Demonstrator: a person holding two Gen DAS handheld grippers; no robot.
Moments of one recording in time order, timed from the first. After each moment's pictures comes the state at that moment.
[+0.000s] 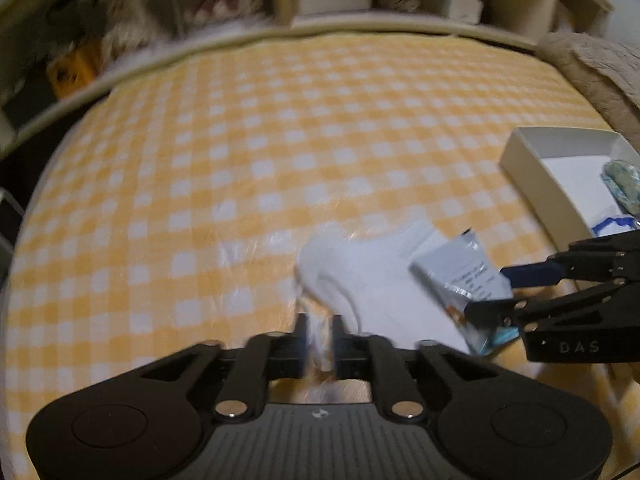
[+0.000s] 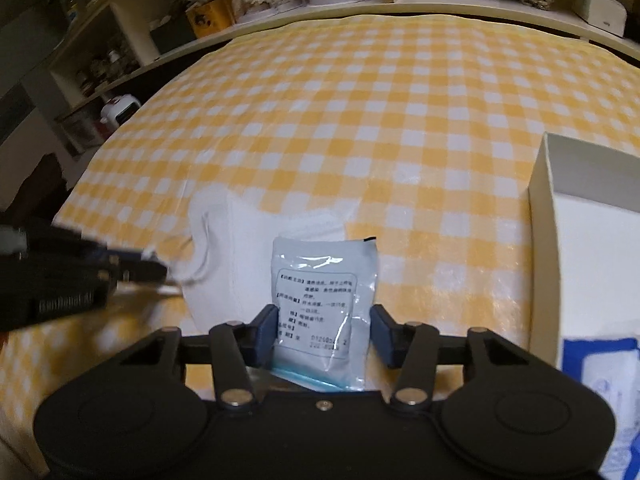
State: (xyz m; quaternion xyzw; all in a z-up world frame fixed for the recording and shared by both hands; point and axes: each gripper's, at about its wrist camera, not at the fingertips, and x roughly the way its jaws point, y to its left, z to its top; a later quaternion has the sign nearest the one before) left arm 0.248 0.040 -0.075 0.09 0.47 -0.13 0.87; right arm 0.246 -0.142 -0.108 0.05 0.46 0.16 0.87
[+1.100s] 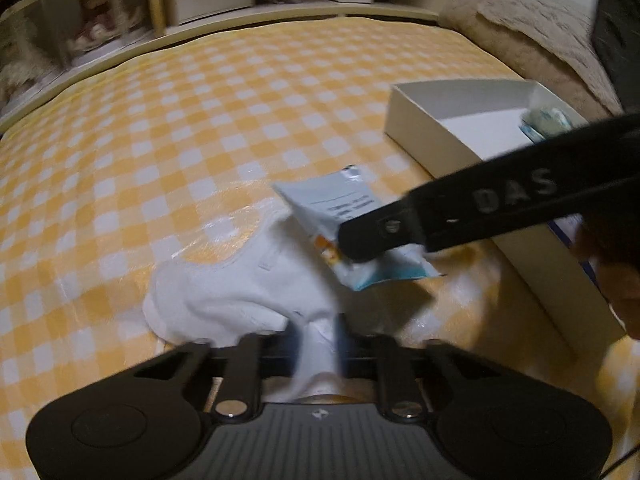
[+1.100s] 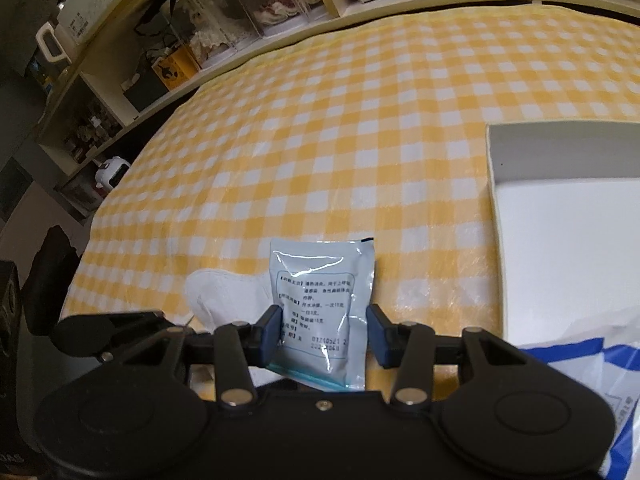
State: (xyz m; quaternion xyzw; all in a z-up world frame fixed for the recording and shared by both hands) left arm 0.238 -0.032 -0.111 0.13 0.44 -0.26 0.85; right arm 0.246 -0.195 -0.097 0.16 0.44 0.14 0.87
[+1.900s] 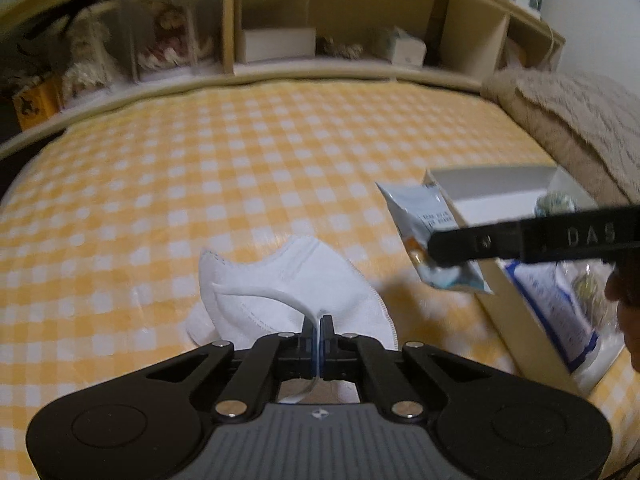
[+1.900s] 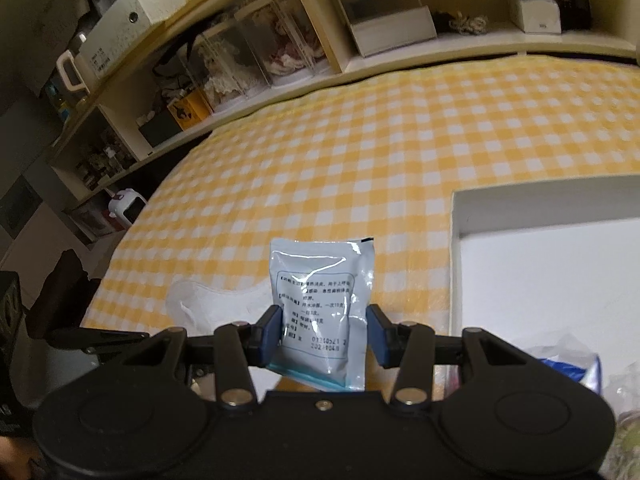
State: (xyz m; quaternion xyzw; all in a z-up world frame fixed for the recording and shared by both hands) left arm 0.221 -0.005 -0.061 0.06 0.40 -0.20 0.89; right arm 0.223 -0.214 -0.054 0.15 0.39 0.14 0.90
